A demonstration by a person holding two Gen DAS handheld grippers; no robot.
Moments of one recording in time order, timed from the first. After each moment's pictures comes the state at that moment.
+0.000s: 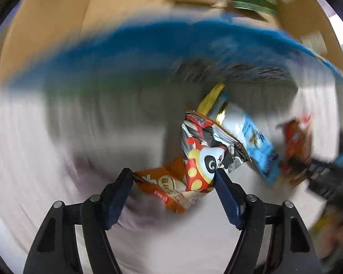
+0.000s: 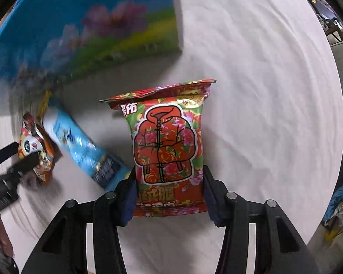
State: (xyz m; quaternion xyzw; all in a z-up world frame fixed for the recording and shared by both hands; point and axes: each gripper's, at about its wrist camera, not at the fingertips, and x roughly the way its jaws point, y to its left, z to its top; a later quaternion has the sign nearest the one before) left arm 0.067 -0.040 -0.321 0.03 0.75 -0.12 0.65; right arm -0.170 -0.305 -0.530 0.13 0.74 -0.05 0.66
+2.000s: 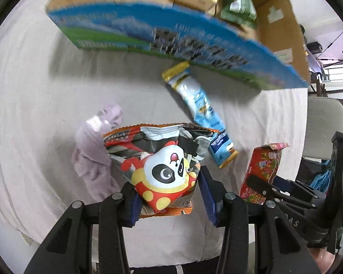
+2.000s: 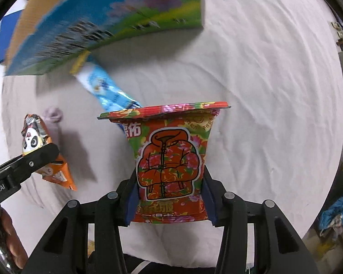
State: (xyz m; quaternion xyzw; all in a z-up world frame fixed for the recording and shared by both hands) left arm 0.028 -0.042 -0.281 -0.08 0.74 -0.10 0.66; right arm -0.197 -0.216 -0.513 0.13 0.74 0.03 0.65
